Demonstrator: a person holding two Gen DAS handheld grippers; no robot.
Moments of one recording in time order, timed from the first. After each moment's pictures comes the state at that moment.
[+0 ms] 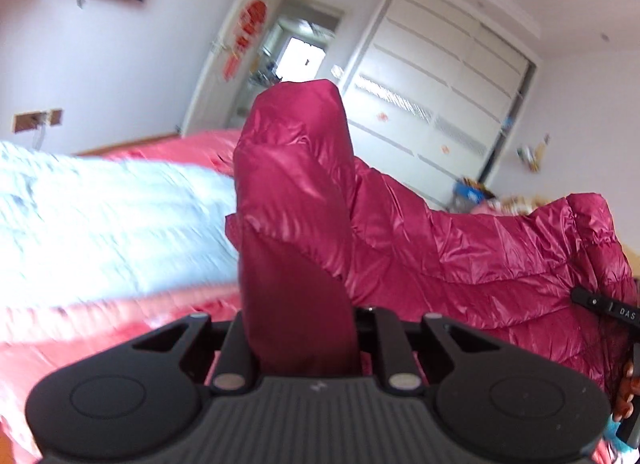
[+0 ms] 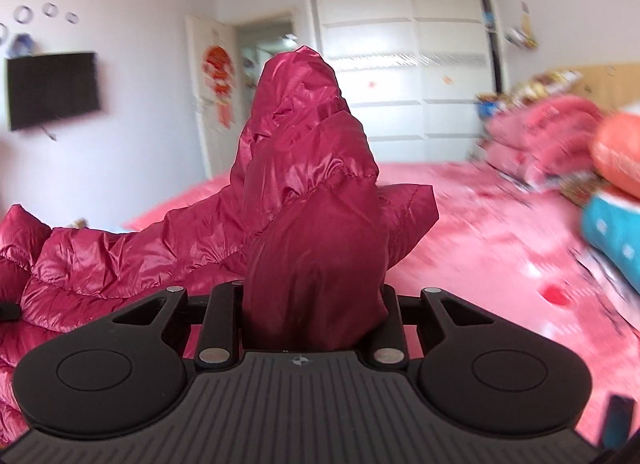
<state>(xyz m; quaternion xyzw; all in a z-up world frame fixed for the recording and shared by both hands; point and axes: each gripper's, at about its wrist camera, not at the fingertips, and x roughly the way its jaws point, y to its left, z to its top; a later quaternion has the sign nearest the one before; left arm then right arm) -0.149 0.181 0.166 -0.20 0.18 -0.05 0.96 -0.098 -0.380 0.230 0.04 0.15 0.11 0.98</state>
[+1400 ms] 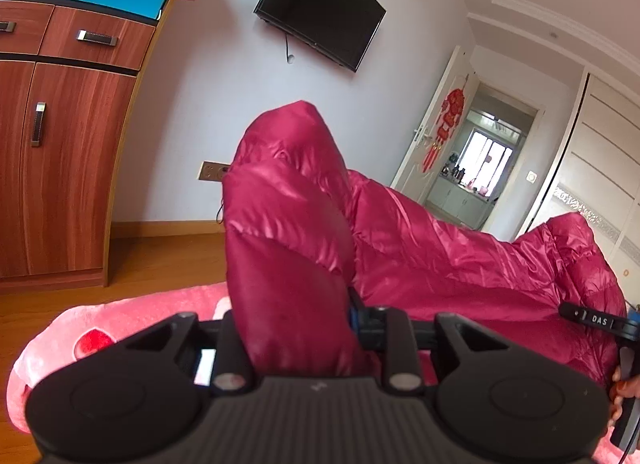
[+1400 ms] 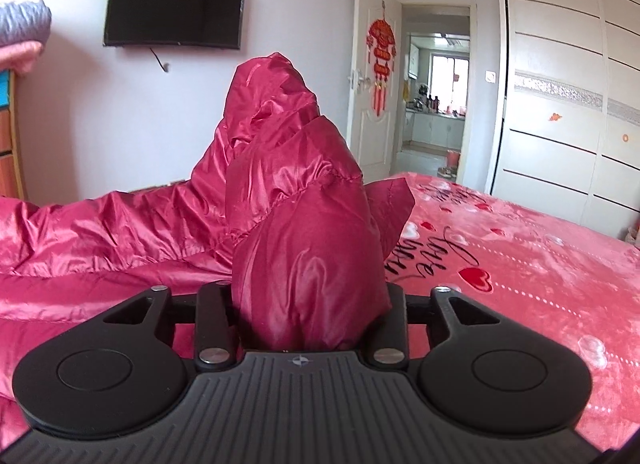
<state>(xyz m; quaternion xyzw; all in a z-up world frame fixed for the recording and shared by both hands) -0.139 0.305 0.185 -0.24 0.12 0.23 0.94 0.183 0.032 0.227 -0.09 0.18 0.25 0.95</state>
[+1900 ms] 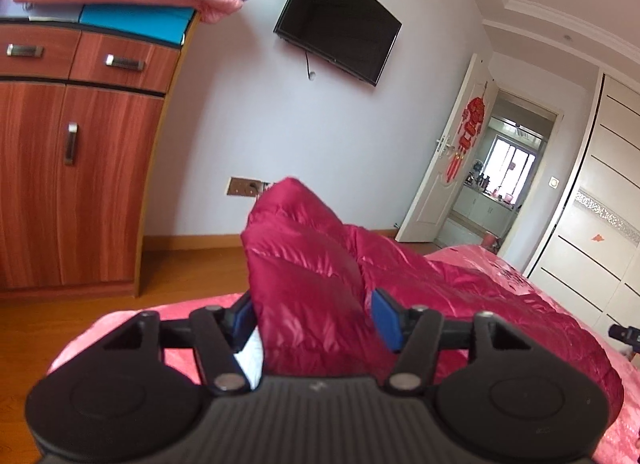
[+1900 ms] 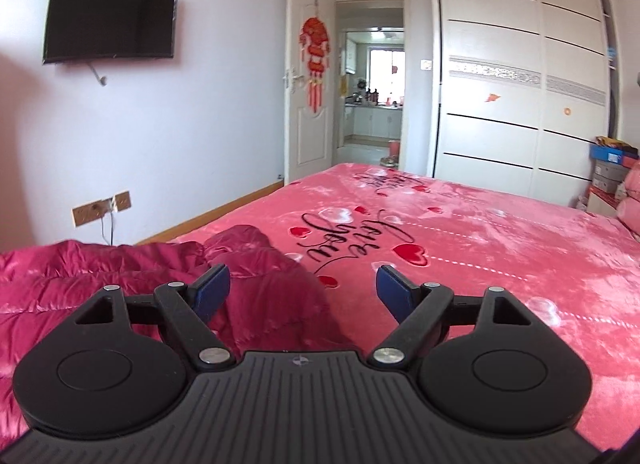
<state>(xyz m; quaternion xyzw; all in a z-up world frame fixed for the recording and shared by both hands) -0.177 0.278 0.214 -0.22 0.11 0.28 0.93 0.164 -0.030 0.222 -0.04 0.16 0.17 0.97</state>
